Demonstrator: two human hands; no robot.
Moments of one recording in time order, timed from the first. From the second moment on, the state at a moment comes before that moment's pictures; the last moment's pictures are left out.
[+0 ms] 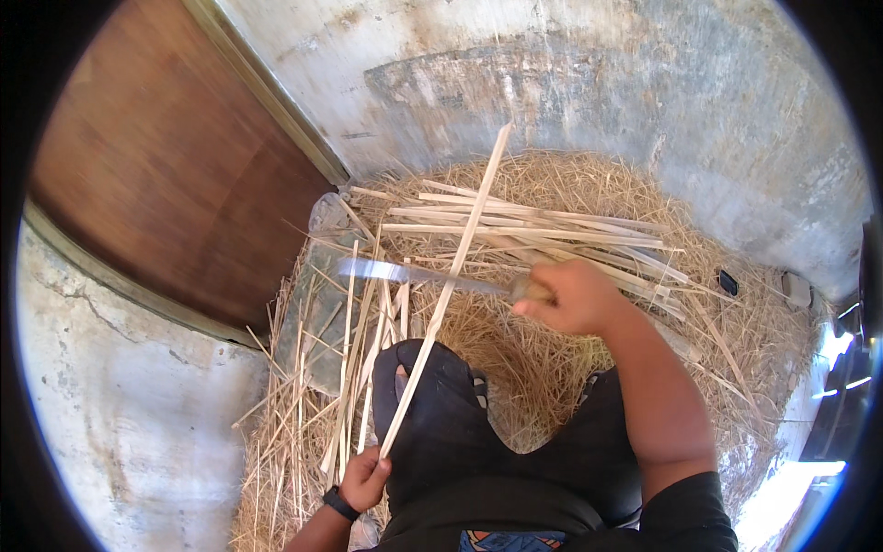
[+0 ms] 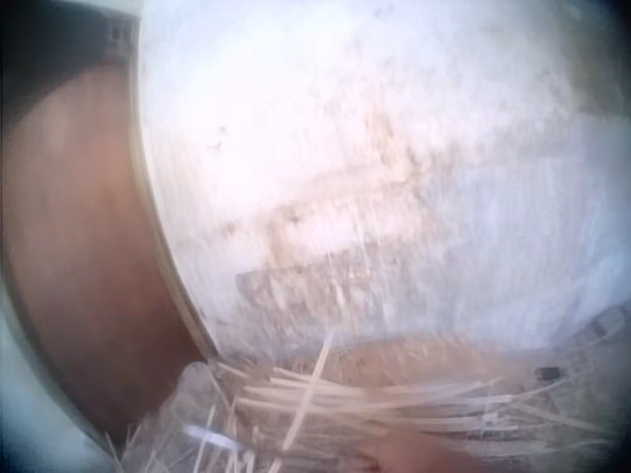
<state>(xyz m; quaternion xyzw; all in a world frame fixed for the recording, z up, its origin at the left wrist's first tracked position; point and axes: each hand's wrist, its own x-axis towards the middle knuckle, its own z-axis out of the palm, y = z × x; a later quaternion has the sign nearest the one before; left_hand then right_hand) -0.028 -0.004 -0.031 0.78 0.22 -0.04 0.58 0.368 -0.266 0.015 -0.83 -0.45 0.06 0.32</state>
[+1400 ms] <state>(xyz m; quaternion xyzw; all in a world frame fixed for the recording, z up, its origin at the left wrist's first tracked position) -0.043 -0.025 -0.052 0.94 0.25 -0.01 0.24 0.395 -0.253 -0.032 -0.85 -0.41 0.22 0.25</state>
